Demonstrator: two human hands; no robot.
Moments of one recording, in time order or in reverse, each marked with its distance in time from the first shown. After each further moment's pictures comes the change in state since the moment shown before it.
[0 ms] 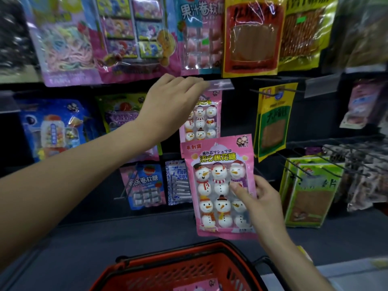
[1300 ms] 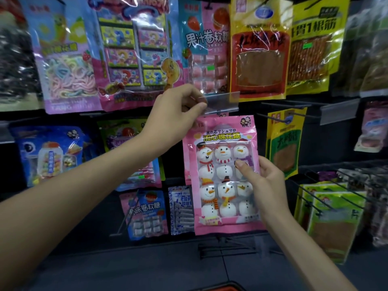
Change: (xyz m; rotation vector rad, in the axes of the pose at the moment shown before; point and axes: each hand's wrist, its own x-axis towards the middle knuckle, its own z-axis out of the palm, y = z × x) left_hand 0.033 -0.008 -0.020 -0.886 -0.185 -0.742; right_hand 0.100 -0.041 0.032 0.123 0.007 -0.159
